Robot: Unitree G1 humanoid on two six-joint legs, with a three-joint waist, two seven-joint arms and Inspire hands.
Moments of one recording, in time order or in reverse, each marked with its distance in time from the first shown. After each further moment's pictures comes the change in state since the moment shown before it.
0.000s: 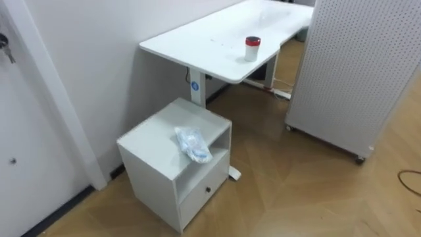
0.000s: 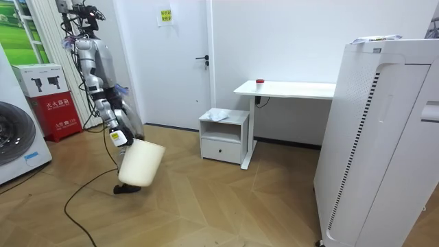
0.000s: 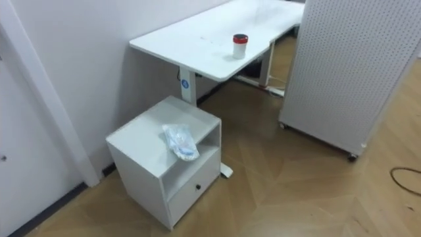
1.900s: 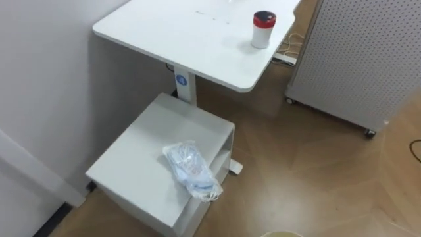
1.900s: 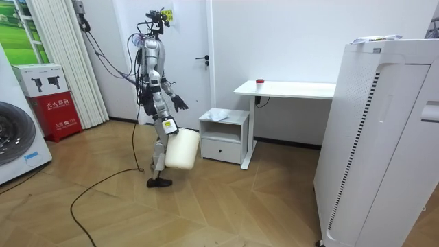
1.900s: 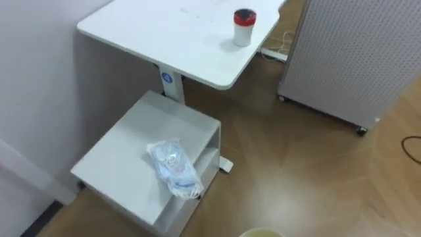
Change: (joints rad) left arm -0.353 -0.011 -0.166 -0.071 -0.090 -0.299 0.192; right arm -0.201 0.018 0.154 0.029 -0.075 -0.097 -0.085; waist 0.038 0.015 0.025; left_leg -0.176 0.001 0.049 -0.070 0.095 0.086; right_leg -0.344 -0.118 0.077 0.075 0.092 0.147
